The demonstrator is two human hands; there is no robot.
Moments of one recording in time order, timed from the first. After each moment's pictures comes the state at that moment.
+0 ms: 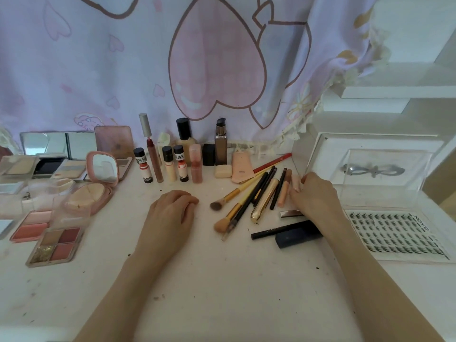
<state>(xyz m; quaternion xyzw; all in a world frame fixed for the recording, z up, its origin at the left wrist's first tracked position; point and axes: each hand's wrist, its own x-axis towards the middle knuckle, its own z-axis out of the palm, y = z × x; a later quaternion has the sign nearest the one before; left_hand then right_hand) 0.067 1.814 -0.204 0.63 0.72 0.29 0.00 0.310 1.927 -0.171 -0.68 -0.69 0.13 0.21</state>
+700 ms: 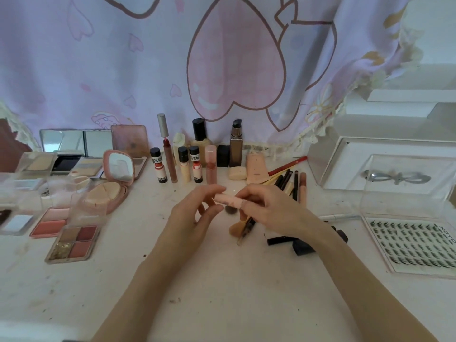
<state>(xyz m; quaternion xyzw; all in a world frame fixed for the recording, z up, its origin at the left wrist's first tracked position) 0.075 1.804 -0.186 0.68 0.58 0.45 0.08 0.240 1.876 -0.139 -0.36 -0.82 0.42 0.16</state>
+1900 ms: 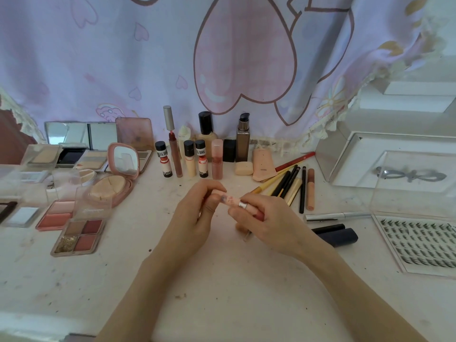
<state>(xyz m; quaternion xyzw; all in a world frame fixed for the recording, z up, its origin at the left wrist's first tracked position) 0.074 1.803 -0.186 0.66 0.56 0.49 0.12 0.235 1.853 -0.156 -0.32 -0.84 0.39 0.22</state>
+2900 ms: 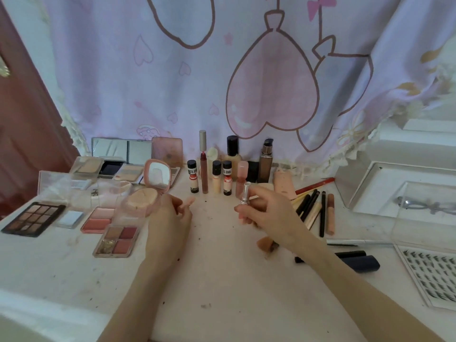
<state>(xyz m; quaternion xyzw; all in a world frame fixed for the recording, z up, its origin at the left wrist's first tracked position) 0.017 1.792 -0.190 0.37 0.82 0.45 0.00 0.194 1.872 -0.148 -0.31 -0.79 0.45 0.29</state>
